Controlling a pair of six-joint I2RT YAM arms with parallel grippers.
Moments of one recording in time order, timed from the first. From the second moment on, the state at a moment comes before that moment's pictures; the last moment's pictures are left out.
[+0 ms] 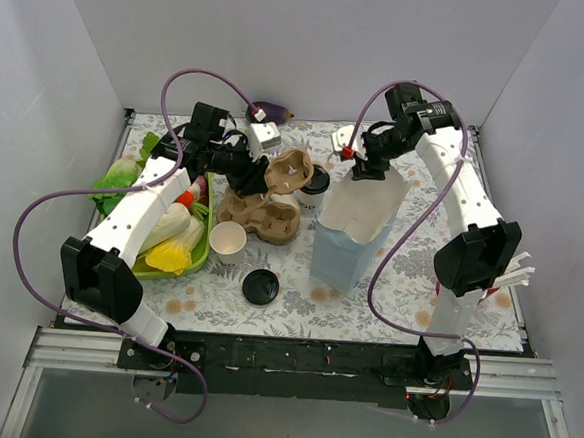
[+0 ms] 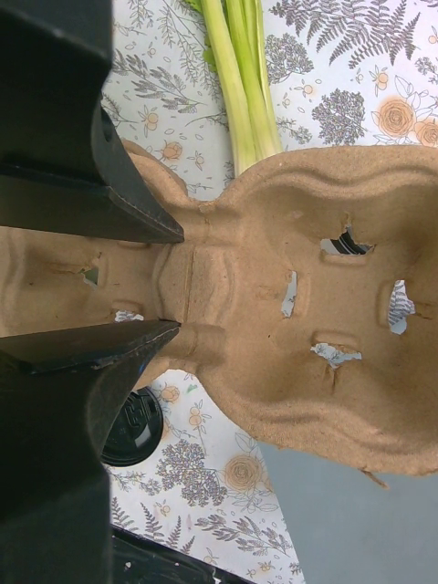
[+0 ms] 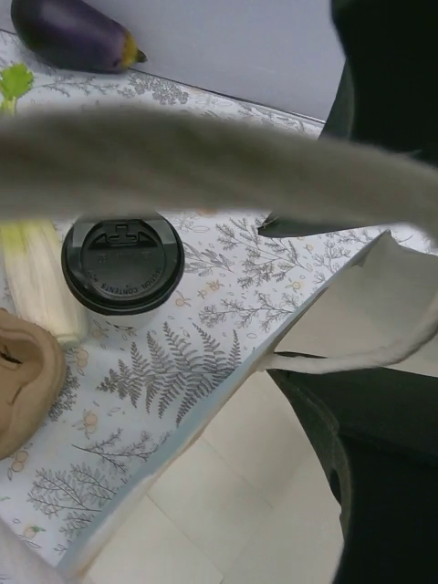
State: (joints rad) left arm -0.36 1.54 1.53 -0.78 0.63 0.50; right arm 0.35 1.90 2.09 -1.32 -0.66 -1.48
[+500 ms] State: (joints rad) left arm -0.36 1.54 1.57 -0.79 0.67 0.49; right arm 0.35 1.73 1.98 -1.35 -0.63 -1.45
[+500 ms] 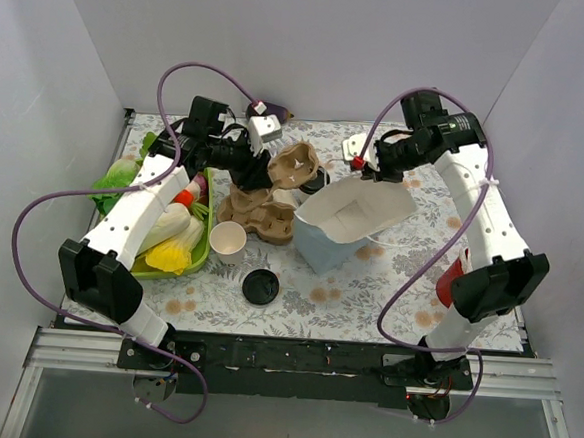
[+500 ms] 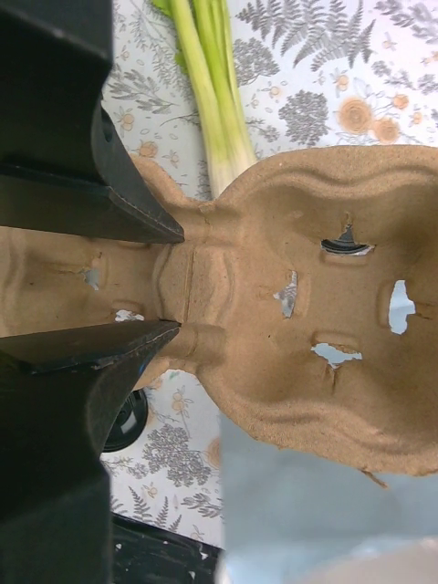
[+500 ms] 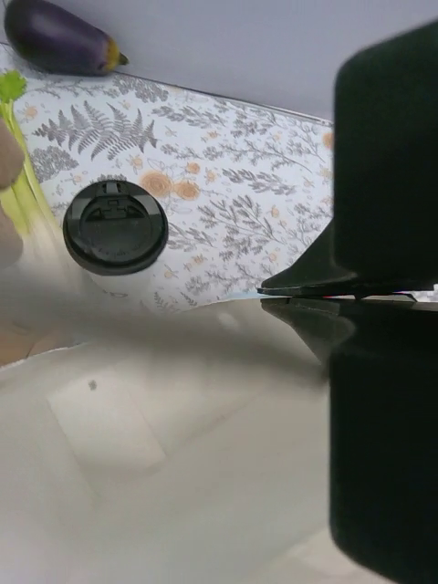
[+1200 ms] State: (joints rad) left arm -0.46 1.38 1.64 -0.57 0.83 0.06; right arm 0.35 1.30 1.64 -1.35 -0.49 -0.99
